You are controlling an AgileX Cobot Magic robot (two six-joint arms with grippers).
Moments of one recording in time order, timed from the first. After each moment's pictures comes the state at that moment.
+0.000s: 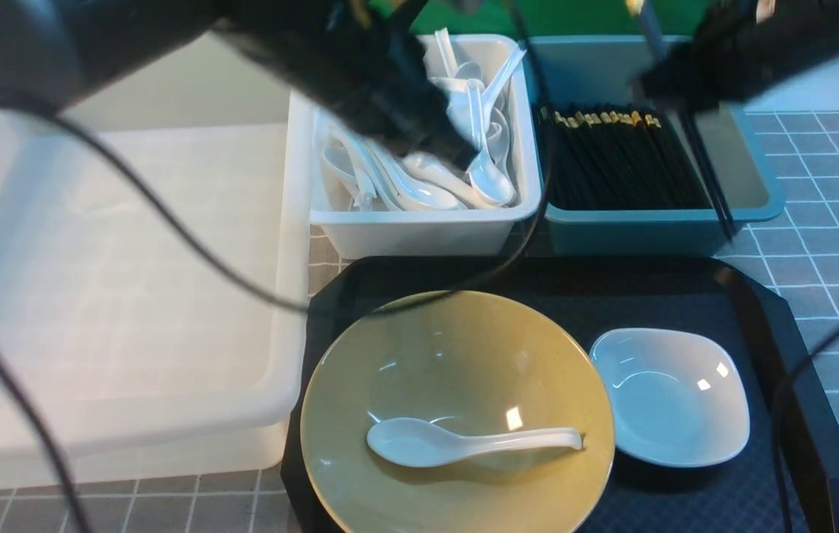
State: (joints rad) right arm 0.24 1.76 -1.60 -0.04 0.67 0.04; left arm -0.53 1.74 -1.65 -0.15 0.79 0.37
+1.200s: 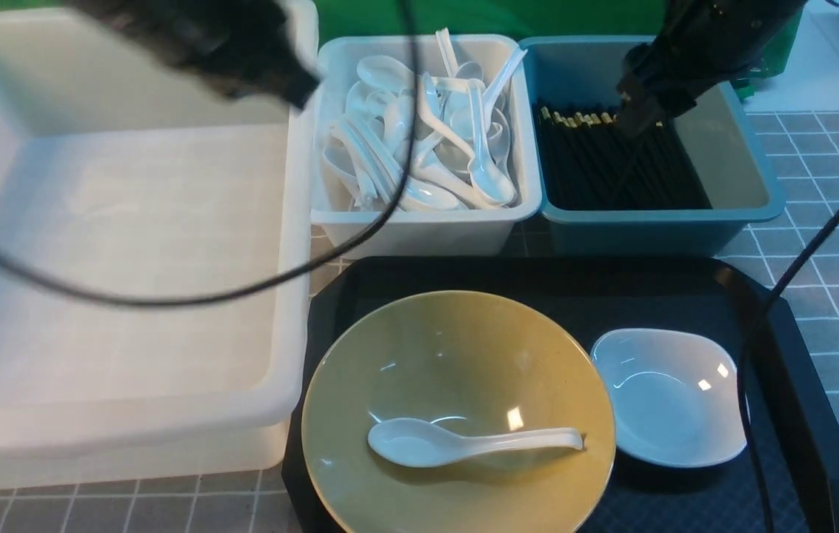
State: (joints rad) right arm 0.32 1.86 -1.91 0.08 1.24 -0.33; left arm -0.36 1.38 -1.45 -0.14 1.02 0.37
